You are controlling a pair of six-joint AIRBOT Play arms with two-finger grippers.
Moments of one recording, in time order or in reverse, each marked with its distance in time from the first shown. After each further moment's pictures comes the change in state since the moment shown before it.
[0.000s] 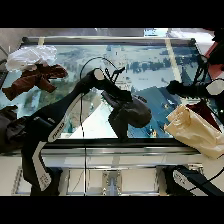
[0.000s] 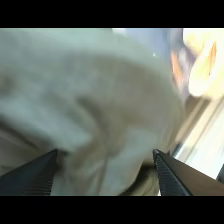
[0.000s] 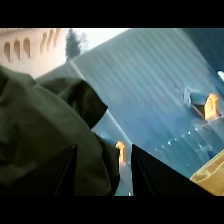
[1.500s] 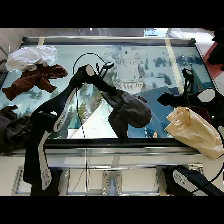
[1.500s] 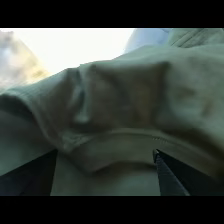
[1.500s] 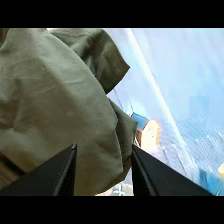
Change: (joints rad) left arm 0.109 -0.167 0.122 0.207 0.032 0.253; right arm -0.002 0.001 -0.139 0.133 -0.039 -0.156
